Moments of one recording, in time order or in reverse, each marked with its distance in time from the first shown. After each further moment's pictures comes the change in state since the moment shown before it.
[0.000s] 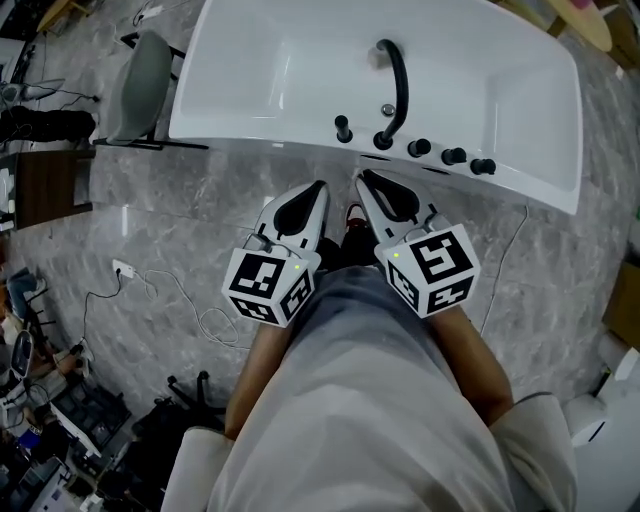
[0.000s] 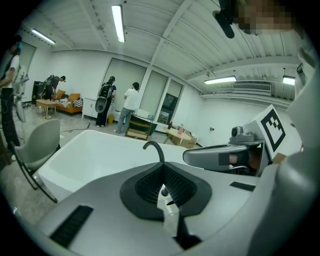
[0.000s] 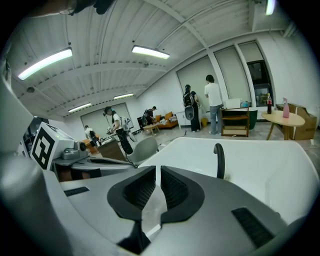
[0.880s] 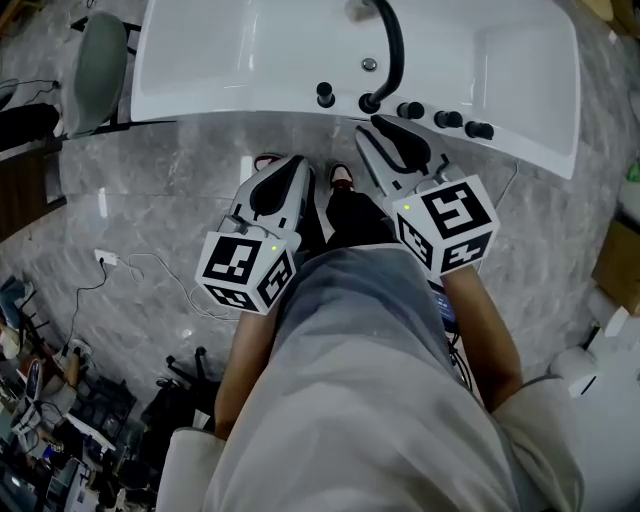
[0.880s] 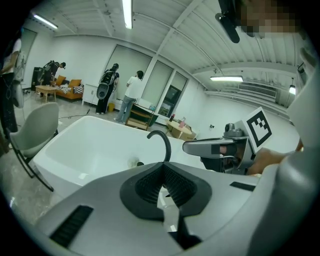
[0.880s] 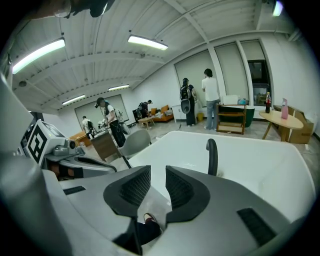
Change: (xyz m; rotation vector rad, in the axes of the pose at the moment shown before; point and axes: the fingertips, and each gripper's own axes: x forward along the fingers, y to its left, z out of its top) left arm 0.024 0.035 -0.031 -0.085 0.105 -0.026; right arm 0.040 -0.053 -0.014 -0.009 0.088 -0.053
